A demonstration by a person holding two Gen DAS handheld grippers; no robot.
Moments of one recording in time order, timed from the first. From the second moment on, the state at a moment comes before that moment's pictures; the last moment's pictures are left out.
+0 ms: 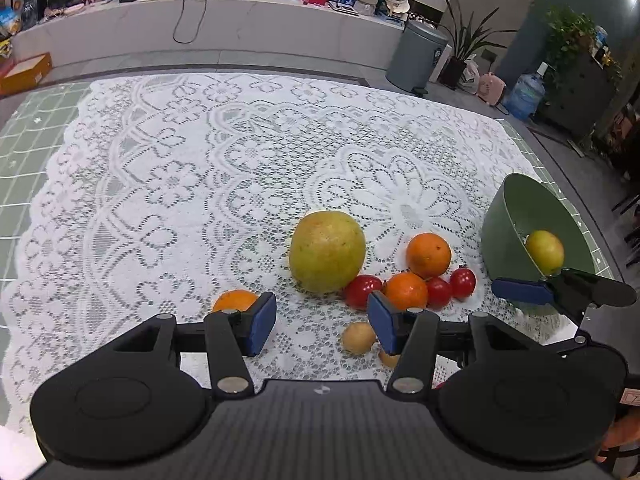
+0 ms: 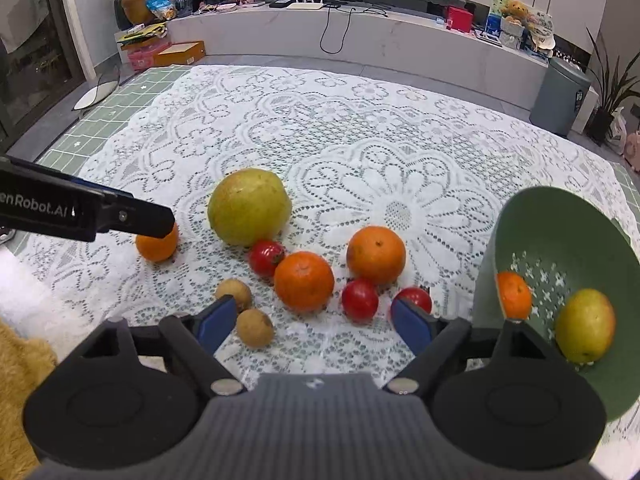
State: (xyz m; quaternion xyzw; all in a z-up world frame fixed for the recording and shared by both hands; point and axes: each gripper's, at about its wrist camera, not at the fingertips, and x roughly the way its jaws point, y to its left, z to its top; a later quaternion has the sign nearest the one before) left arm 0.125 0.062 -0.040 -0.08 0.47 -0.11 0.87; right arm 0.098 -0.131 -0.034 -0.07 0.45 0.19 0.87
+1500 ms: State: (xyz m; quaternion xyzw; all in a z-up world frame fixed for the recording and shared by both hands) left arm 0.190 0.045 -0.104 -0.13 0.47 -0.12 0.87; right arm 0.160 -0.126 -0.079 -0.08 0.43 0.10 0.89
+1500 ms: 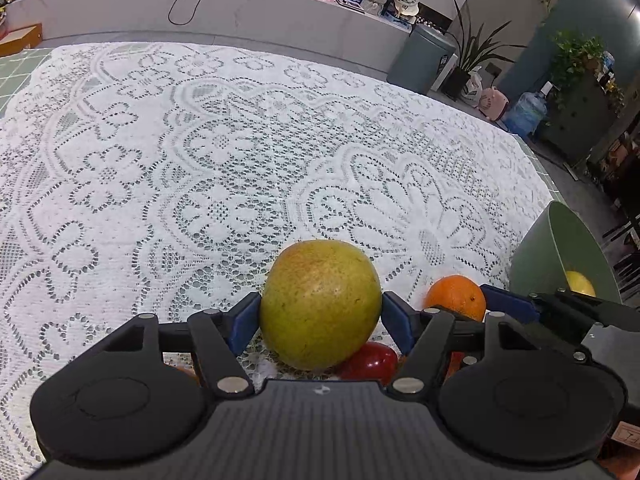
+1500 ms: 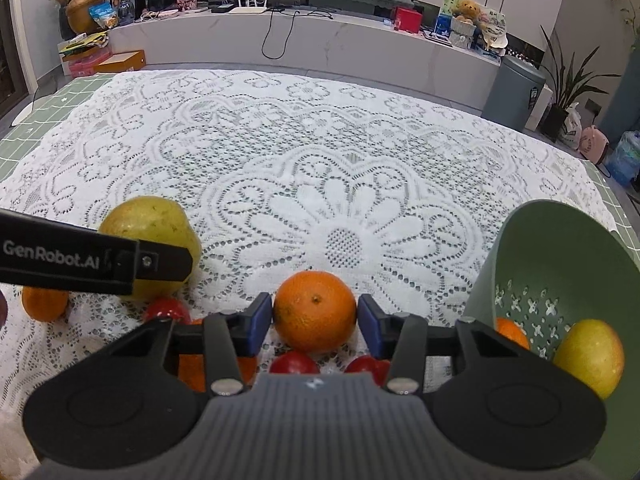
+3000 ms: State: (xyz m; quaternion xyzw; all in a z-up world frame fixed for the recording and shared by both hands) left arm 0.116 0.006 -0.017 -0.07 0.42 -0.10 0.90; right arm 0.086 -0.166 -0.007 -0.05 0.38 0.15 0.91
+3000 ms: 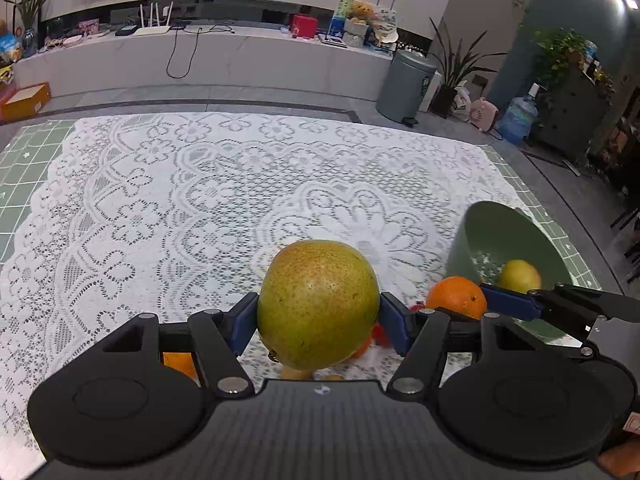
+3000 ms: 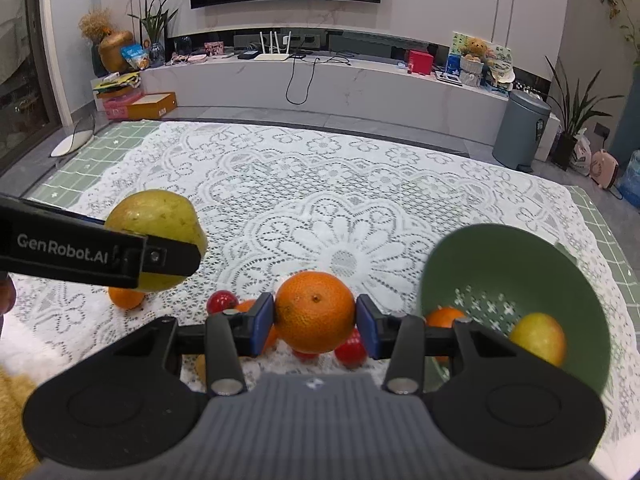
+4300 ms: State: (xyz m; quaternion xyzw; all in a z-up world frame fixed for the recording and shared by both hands) left arm 0.132 -0.183 -0.002 0.08 0.45 -0.26 0.85; right arm 0.086 -0.330 0.001 -0.10 0.44 0.13 0.88
